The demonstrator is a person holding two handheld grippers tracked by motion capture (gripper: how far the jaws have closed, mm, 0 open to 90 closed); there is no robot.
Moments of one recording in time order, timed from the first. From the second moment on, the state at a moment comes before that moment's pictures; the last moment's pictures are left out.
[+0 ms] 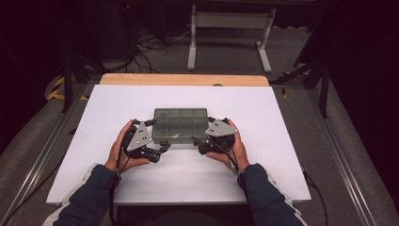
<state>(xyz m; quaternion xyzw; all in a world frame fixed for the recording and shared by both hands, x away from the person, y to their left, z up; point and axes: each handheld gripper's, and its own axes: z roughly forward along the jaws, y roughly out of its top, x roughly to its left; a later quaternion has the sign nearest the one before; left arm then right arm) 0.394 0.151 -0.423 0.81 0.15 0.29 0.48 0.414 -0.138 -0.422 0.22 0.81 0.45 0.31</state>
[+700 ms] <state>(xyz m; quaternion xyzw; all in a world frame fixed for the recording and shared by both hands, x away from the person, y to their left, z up) 0.380 0.150 -0.418 0.81 0.14 0.29 0.49 0.402 -0.143 -0.415 0.21 0.80 0.45 0.32</state>
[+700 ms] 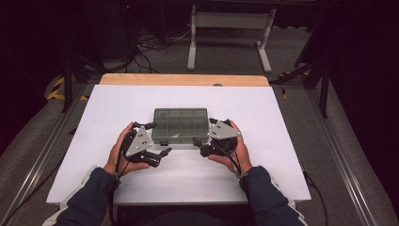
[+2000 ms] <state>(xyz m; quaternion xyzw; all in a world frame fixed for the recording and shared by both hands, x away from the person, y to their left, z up) 0.354 0.156 -0.413 0.81 0.13 0.29 0.49 0.376 -0.154 -0.405 0.20 0.80 0.46 0.32</state>
